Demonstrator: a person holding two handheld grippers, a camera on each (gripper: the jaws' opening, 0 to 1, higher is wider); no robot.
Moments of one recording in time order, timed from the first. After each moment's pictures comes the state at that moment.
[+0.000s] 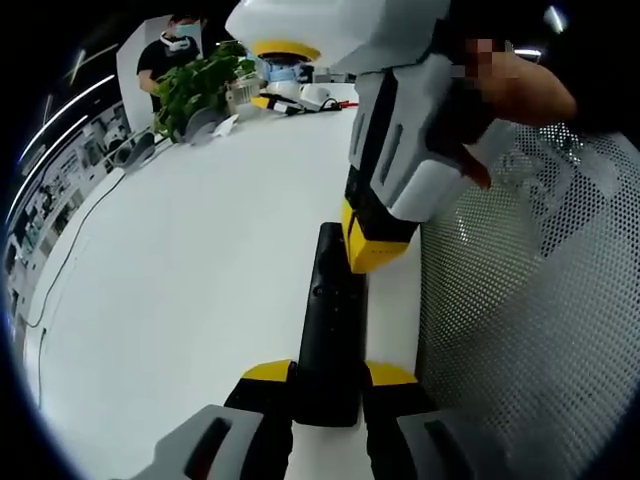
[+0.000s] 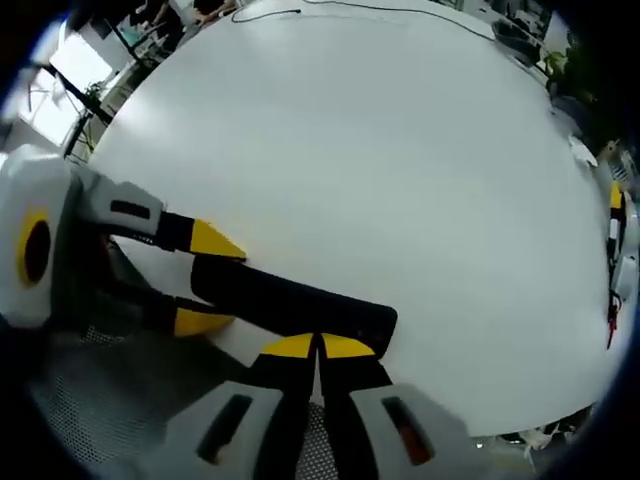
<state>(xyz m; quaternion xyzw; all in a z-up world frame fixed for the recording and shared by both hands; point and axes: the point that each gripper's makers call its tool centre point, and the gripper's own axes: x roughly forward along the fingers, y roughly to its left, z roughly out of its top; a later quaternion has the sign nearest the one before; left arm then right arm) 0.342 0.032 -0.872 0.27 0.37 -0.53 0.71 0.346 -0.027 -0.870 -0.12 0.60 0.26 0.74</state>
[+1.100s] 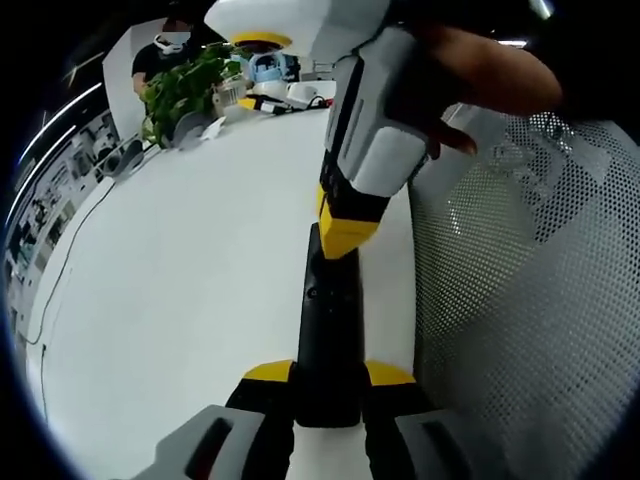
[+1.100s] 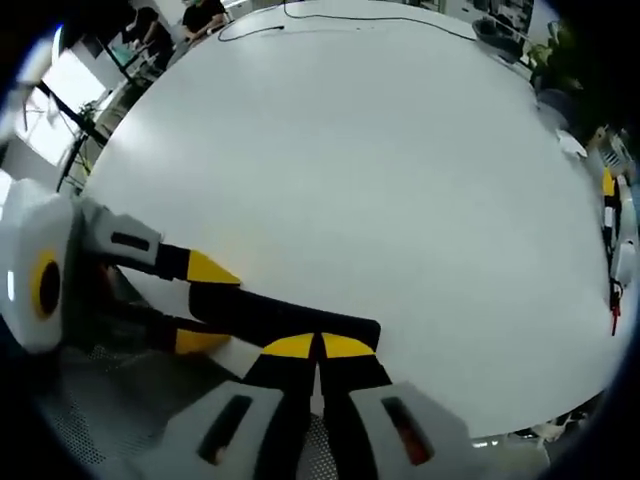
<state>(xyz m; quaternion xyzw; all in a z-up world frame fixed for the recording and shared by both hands) 0.338 0.030 -0.873 0.29 0.36 -0.55 0.69 0.359 -0.030 -0.863 -0.06 0.60 0.23 0.76</state>
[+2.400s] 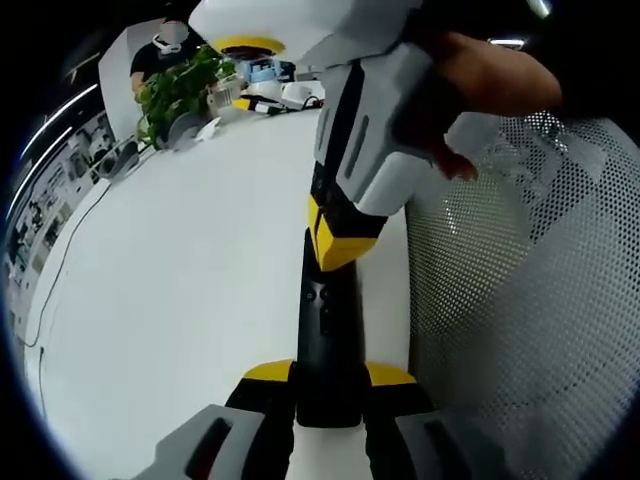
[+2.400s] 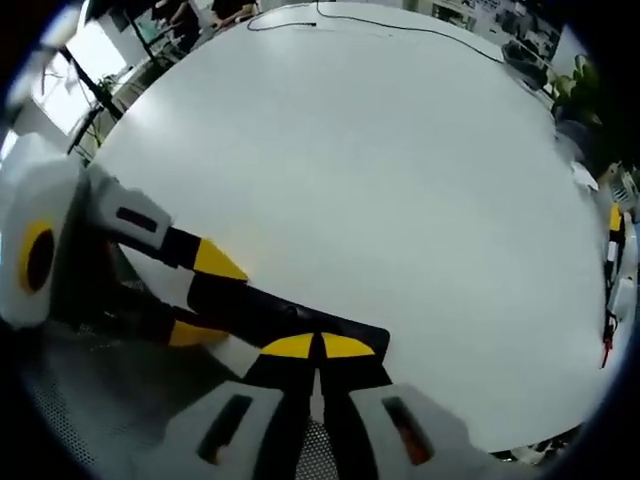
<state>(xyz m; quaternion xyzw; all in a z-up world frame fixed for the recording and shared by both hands) 0.337 0.030 -0.873 0.29 0.36 -0.56 0.69 0.358 -0.026 -0.867 -0.10 0.58 0.26 0.76</state>
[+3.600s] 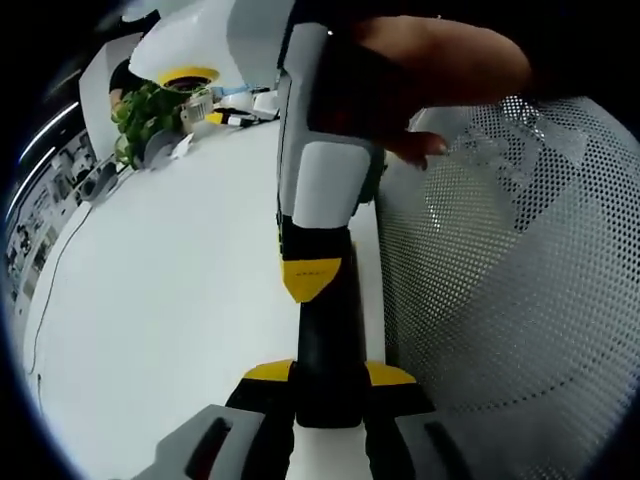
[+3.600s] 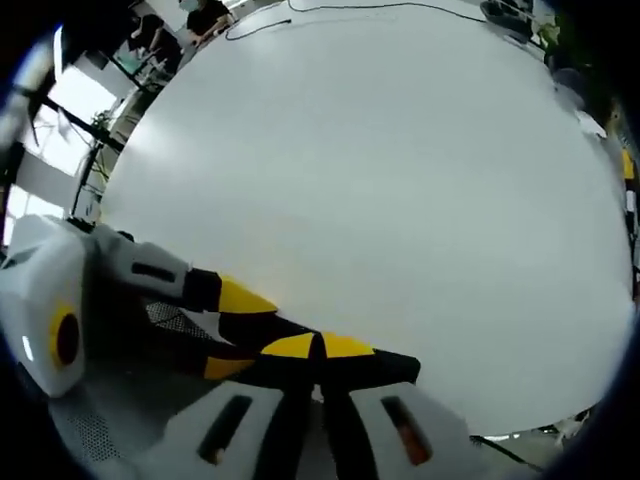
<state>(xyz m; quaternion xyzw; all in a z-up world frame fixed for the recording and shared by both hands) 0.321 0.016 -0.872 0.29 0.34 -0.60 0.67 0.343 -0.013 -0.868 -0.01 0.64 0.26 0.73</state>
